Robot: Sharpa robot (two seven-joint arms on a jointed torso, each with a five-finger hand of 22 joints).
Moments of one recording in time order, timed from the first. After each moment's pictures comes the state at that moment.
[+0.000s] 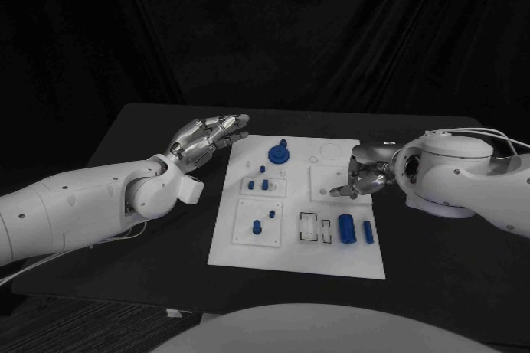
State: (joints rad) left arm 1.17 -0.84 -0.21 1.37 -0.05 0.11 0.68; left_hand 1.45 0.18 -0.15 0.29 0.57 0.63 0.18 0.12 0.06 0.15 0.21 0.41 0.05 0.05 0.23 0.21 0.03 0.08 0.10 0.29 0.03 0.24; right arm 1.36 -0.95 -0.21 1.77 -1.38 0.08 -0.51; right_hand 0.94 -0.17 0.21 0.29 0.19 1.37 -0.02 0.27 0.39 1.47 -0.06 1.57 1.31 1.47 -0.11 1.57 1.31 0.05 1.47 0.01 1.40 1.31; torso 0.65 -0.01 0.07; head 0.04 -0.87
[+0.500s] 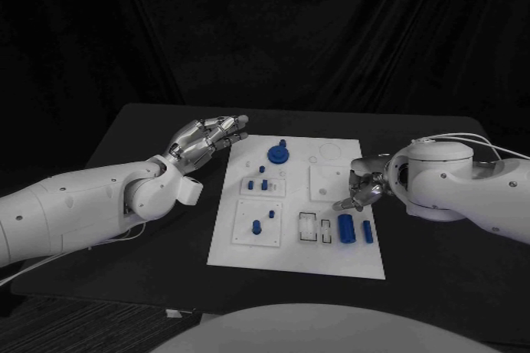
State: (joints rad) left arm 1.17 -0.85 -0.21 1.38 -0.05 0.12 0.68; left_hand 1.45 0.18 -0.15 0.29 0.57 0.63 0.18 0.12 0.06 0.15 0.21 0.41 0.05 0.05 0.23 0.21 0.03 0.08 0.10 0.29 0.03 0.24; right arm 1.33 -0.92 -0.21 1.75 -1.38 0.19 -0.60; right_hand 0.92 -0.18 0.20 0.30 0.17 1.34 -0.06 0.47 0.72 1.46 -0.10 1.57 1.31 1.47 -0.14 1.57 1.31 0.05 1.47 -0.03 1.39 1.31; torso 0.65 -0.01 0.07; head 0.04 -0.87
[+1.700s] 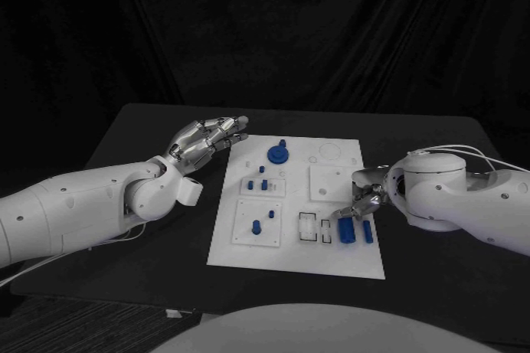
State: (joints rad) left arm 1.17 -0.85 -0.21 1.38 -0.05 0.13 0.68; left_hand 1.45 0.18 -0.15 0.29 0.57 0.63 0.18 0.12 0.06 0.15 0.21 0.41 0.05 0.06 0.23 0.23 0.03 0.08 0.10 0.29 0.03 0.24; right arm 1.28 -0.92 -0.21 1.75 -1.40 0.22 -0.62; right_hand 0.82 -0.12 0.18 0.29 0.13 1.28 0.03 0.12 0.43 1.47 -0.04 1.57 1.31 1.47 -0.09 1.57 1.31 0.05 1.47 0.02 1.43 1.31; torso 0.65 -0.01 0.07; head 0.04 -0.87
